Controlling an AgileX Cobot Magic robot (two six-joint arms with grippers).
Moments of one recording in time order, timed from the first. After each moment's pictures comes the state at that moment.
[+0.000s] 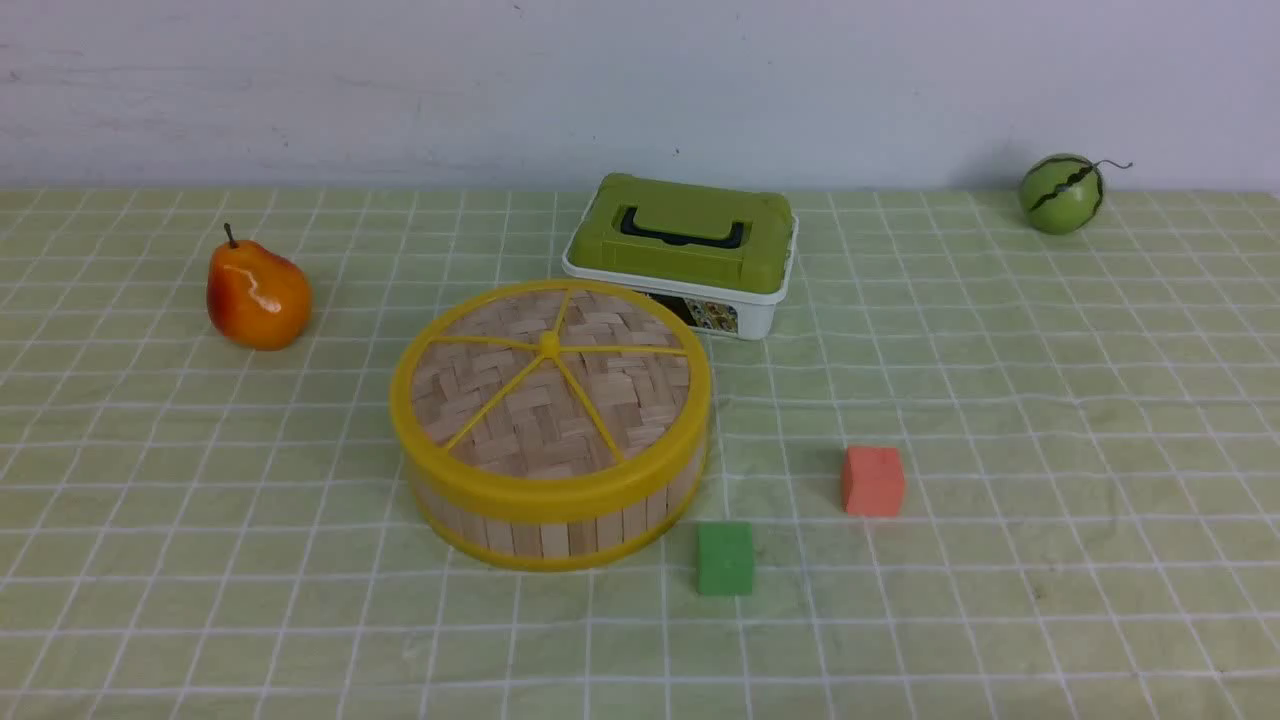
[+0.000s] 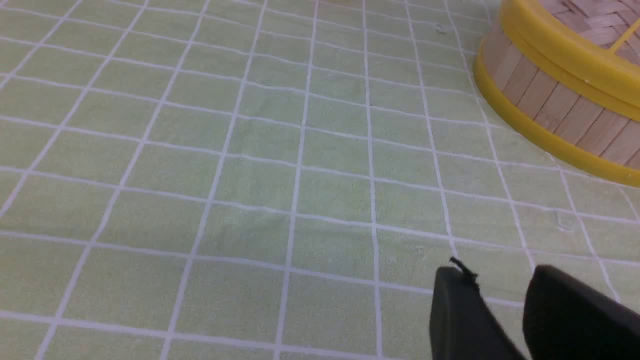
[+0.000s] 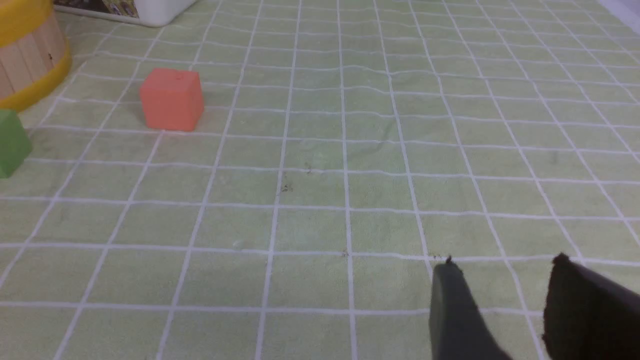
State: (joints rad) right arm 0.02 -0.02 0.02 -0.05 0.36 0.07; left arm -0.03 -0.01 0.03 0.01 0.40 -0.25
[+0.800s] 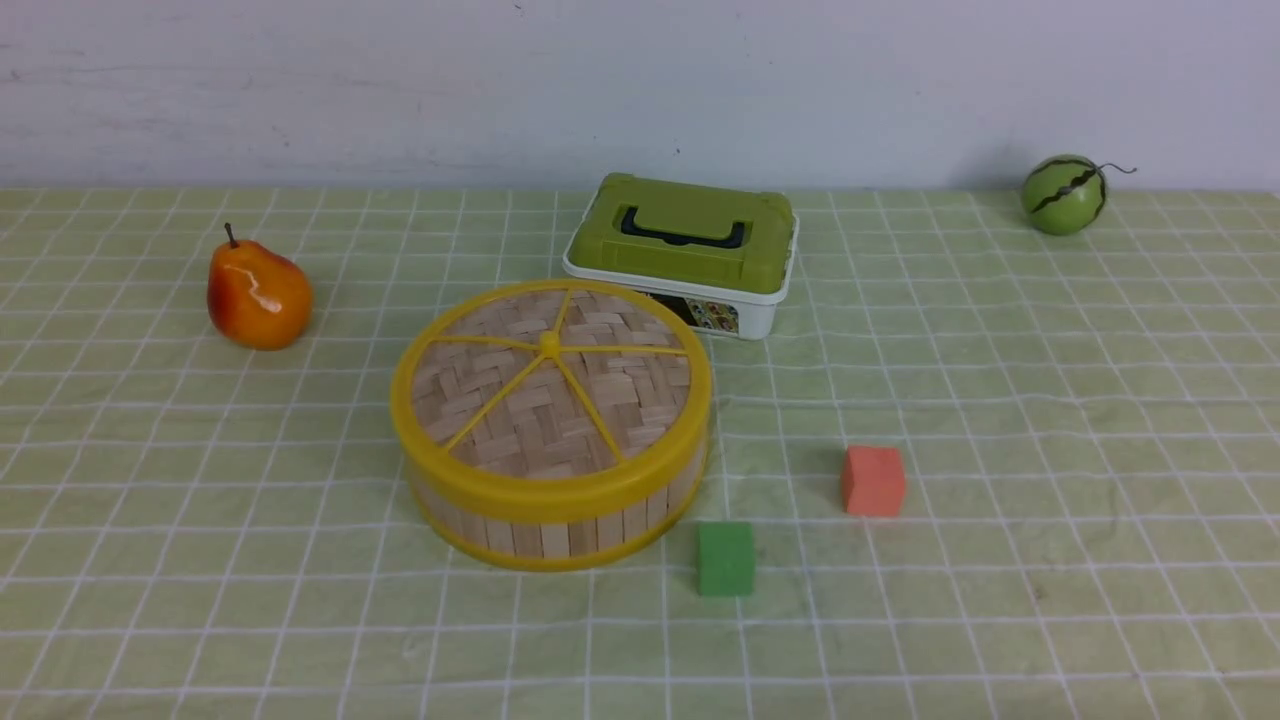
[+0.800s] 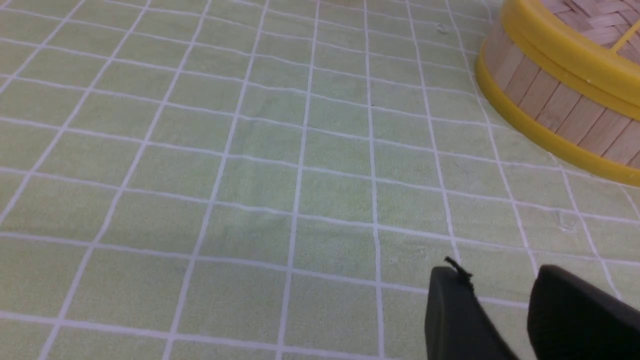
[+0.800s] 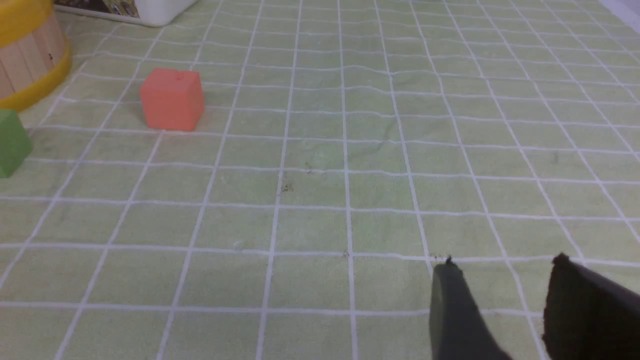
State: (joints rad) right arm 0.02 -0.02 0.02 -0.05 0.36 0.07; left arm -0.03 -0.01 0.03 0.02 0.40 -0.25
